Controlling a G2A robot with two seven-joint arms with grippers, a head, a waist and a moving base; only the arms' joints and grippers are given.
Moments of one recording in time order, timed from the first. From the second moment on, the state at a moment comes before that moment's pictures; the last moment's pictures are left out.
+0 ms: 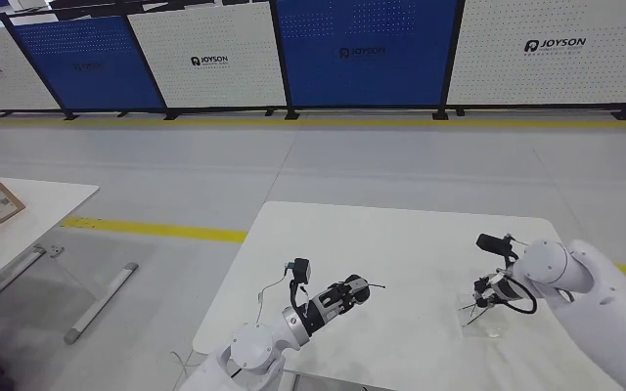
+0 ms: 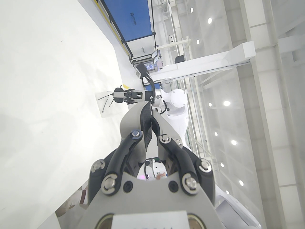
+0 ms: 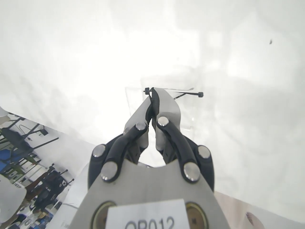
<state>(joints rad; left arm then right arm) 1.58 -1.15 -1.17 -1.83 -0.29 -0.10 -0.35 -0.71 -0.92 0.77 -1.27 -0.34 0.34 1.24</state>
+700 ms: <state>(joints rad) 1.58 -1.15 -1.17 -1.83 -0.29 -0.10 -0.35 -1.00 -0.84 1.02 -1.57 -0.33 0.33 1.16</state>
